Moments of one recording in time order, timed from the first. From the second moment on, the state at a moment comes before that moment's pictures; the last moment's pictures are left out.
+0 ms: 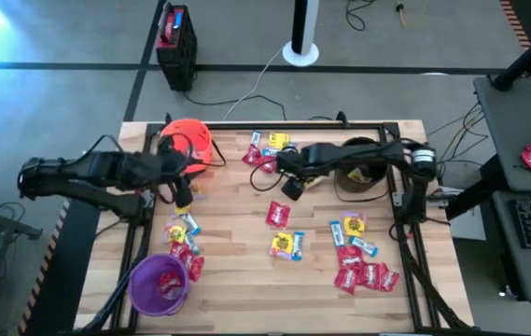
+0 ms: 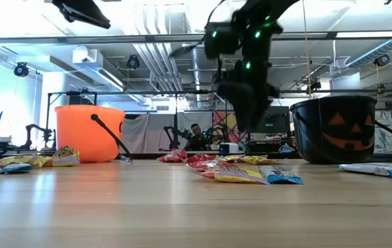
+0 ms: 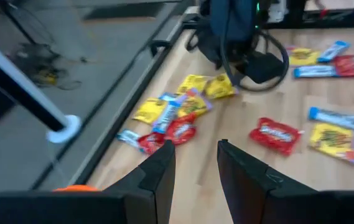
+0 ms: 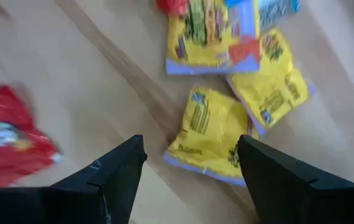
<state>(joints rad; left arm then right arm) -0.09 0.82 0.98 -0.73 -0.53 -0.07 -0.20 1.90 1.44 -0.96 0.25 0.44</state>
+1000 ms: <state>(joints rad) -0.14 0.67 0.84 -0.70 -0.65 0.03 -0.29 2.12 1.50 -0.99 0.15 0.40</state>
